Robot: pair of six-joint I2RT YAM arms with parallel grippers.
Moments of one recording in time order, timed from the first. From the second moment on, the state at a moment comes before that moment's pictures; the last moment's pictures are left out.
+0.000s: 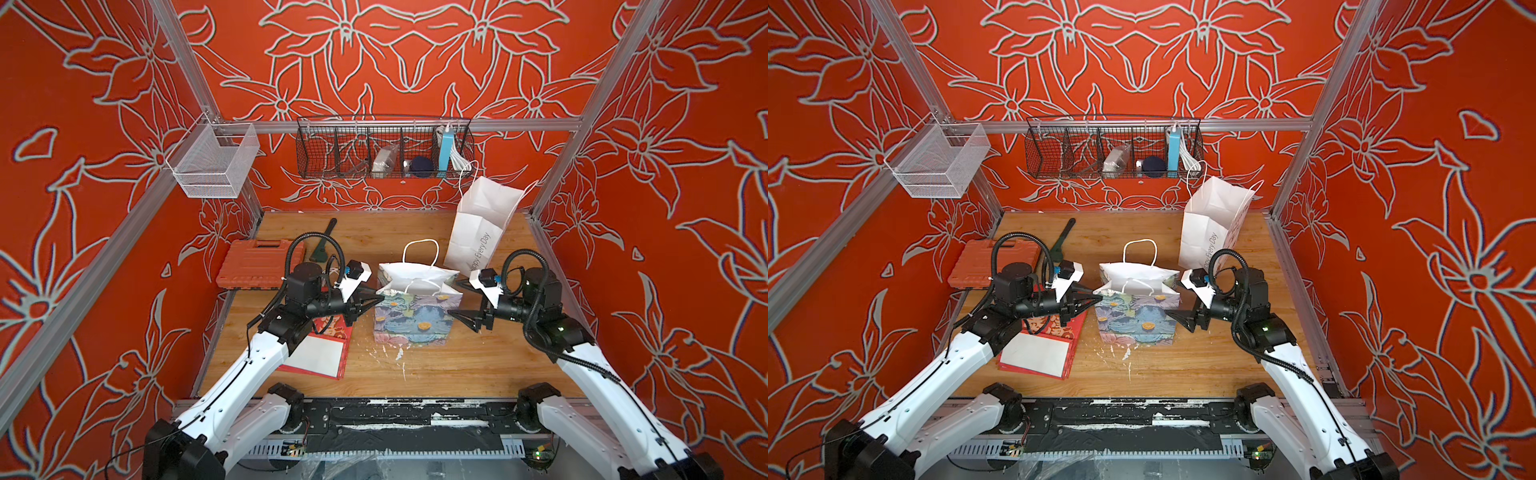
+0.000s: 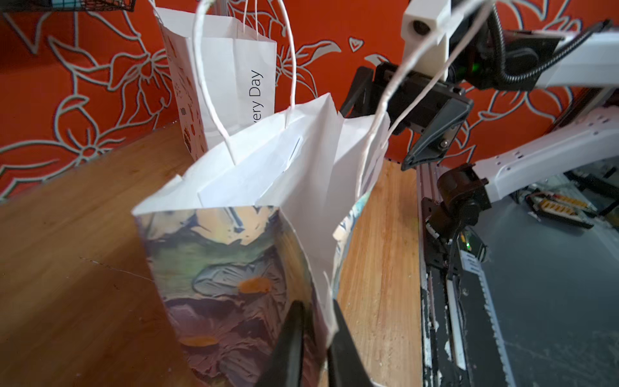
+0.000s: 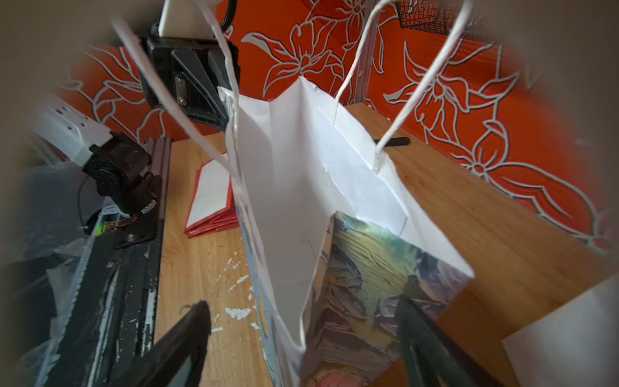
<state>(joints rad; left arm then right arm) -0.33 0.94 0.71 -0.14 0.86 0.14 0.27 0.80 0.66 -0.26 -0.88 -0.37</state>
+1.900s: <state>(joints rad) -0.33 0.61 0.66 -0.29 0.75 0.06 0.36 0.79 0.79 -0.23 -0.97 -0.40</state>
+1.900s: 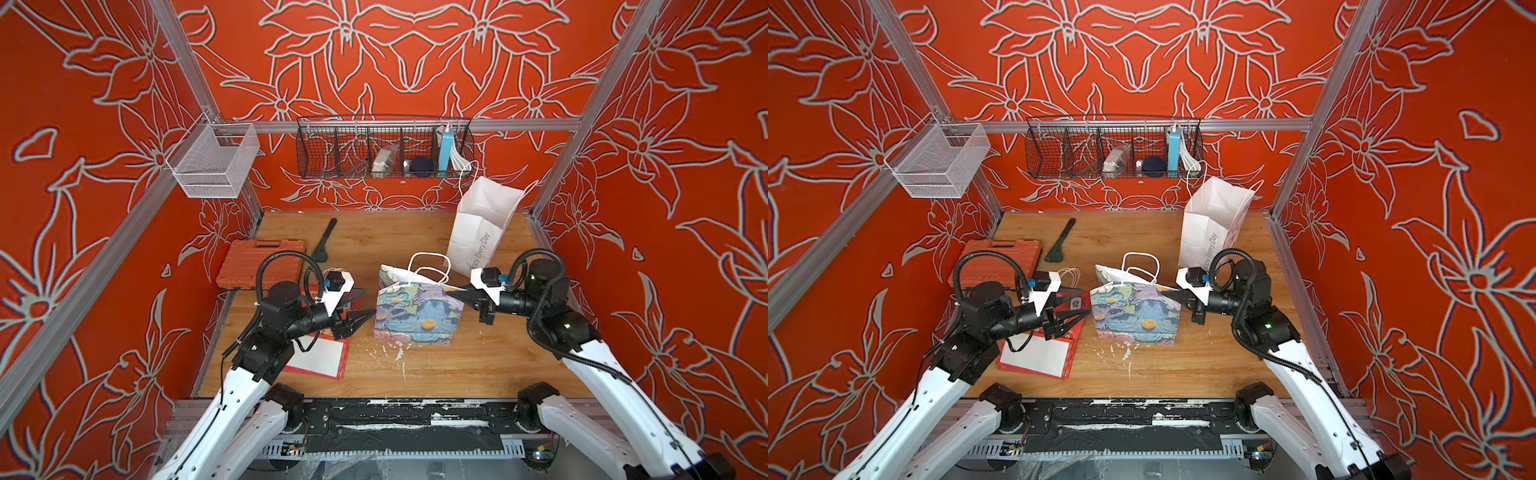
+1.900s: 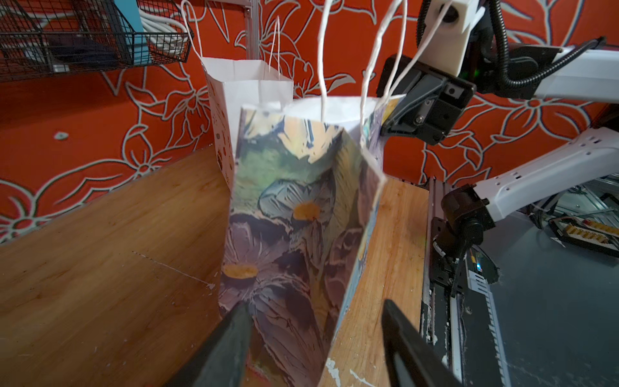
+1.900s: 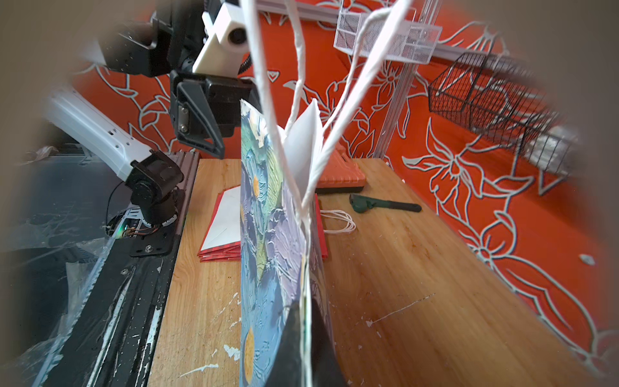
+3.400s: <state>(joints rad) -0.33 0.58 0.50 -0.31 0.82 0.14 0.36 0.65 0.74 0.05 -1.00 -0.06</state>
